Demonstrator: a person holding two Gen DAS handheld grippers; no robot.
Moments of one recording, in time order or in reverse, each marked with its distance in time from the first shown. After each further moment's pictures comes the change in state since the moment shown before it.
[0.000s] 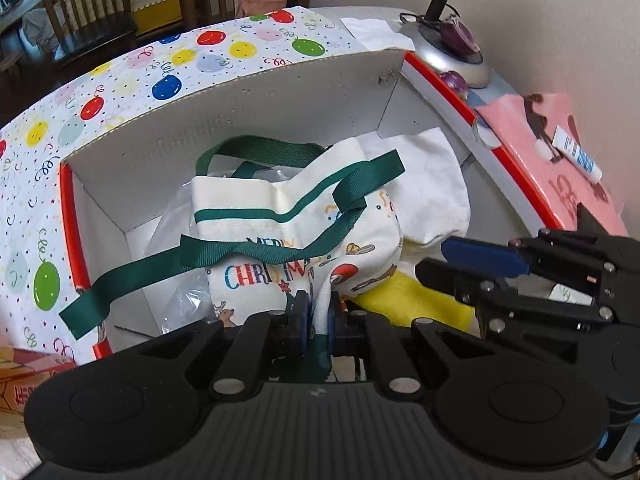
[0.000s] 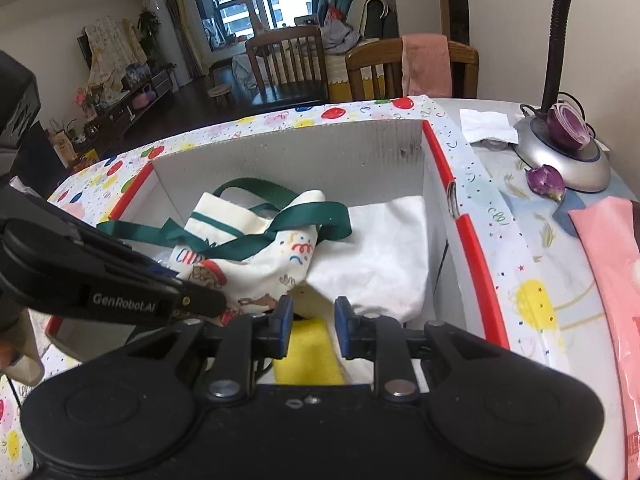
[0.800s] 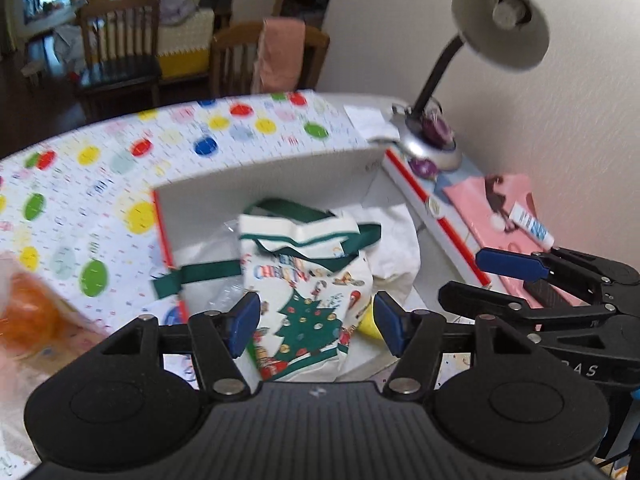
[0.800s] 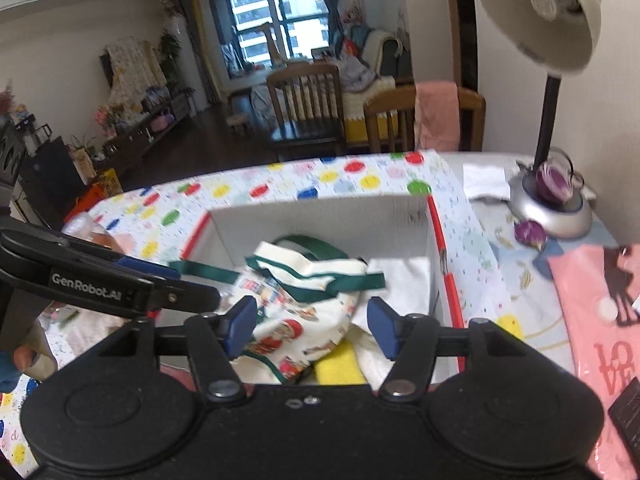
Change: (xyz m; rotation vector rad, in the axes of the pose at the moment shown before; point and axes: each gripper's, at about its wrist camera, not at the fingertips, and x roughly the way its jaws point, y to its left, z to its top) left arm -0.112 0.017 -0.037 -0.102 -0.240 -0.051; right arm -0.076 0.022 0.017 -0.030 -0.075 0.030
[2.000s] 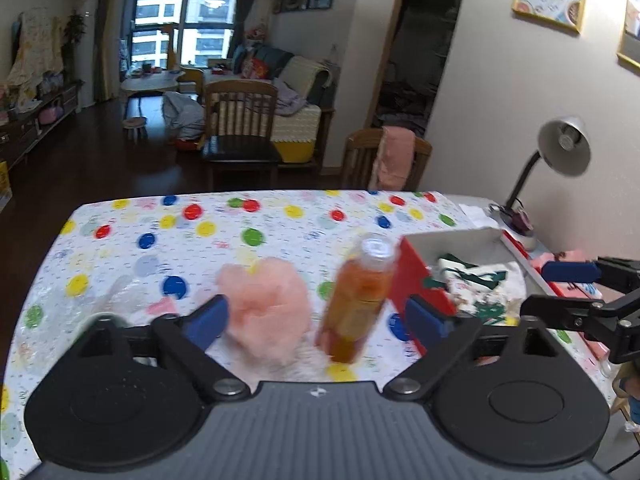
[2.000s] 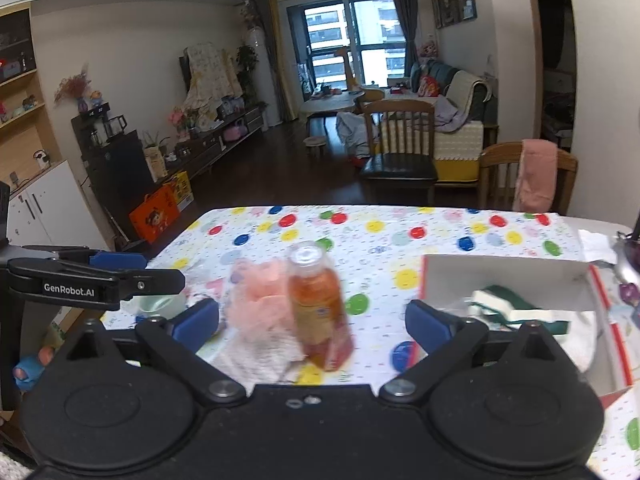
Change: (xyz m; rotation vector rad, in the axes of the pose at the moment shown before) left arm -0.206 0.196 -0.106 -0.096 -0.318 0.195; right arm -0.036 0.221 0.014 -0.139 -0.093 0.142
